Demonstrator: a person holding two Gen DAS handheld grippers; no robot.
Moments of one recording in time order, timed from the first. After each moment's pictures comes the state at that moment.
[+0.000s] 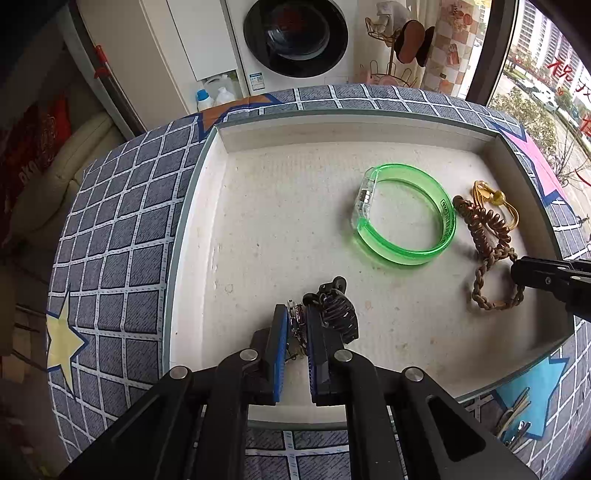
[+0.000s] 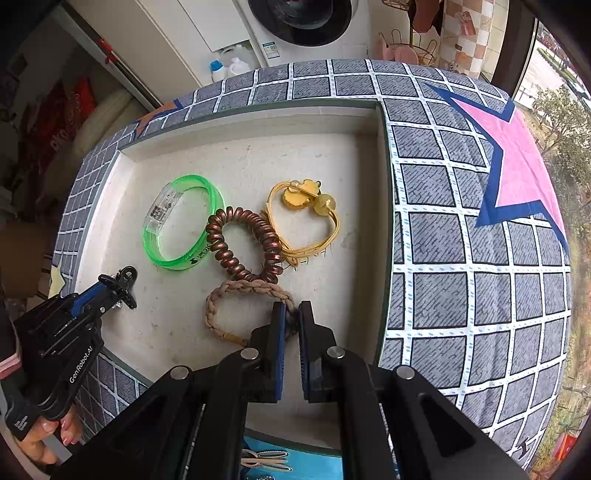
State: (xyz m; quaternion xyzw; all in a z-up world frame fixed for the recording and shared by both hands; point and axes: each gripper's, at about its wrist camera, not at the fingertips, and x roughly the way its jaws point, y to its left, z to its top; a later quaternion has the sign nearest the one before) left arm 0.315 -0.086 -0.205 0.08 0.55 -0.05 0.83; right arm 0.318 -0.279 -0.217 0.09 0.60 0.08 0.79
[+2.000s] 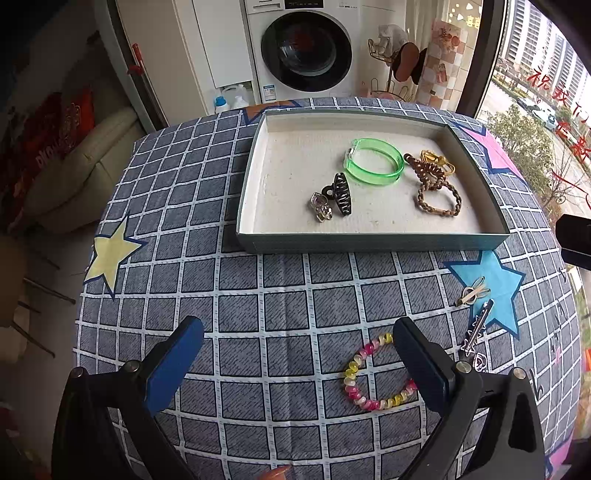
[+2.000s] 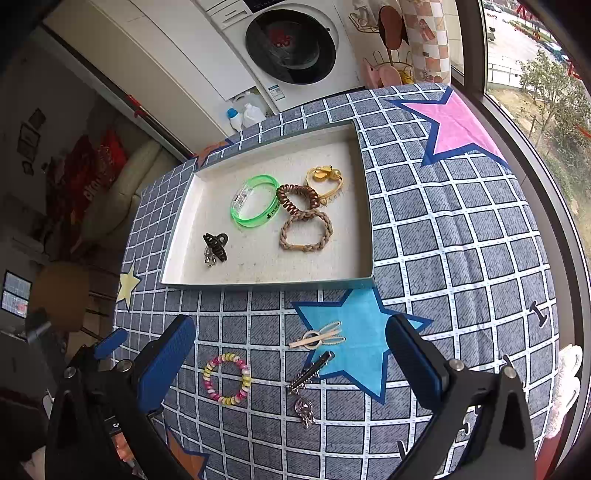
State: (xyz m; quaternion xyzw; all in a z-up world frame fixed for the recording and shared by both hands) left arm 0.180 -0.047 -0.153 0.06 0.52 -0.04 0.85; right arm 0.186 -0.291 -0.136 0.19 0.53 0.08 0.82
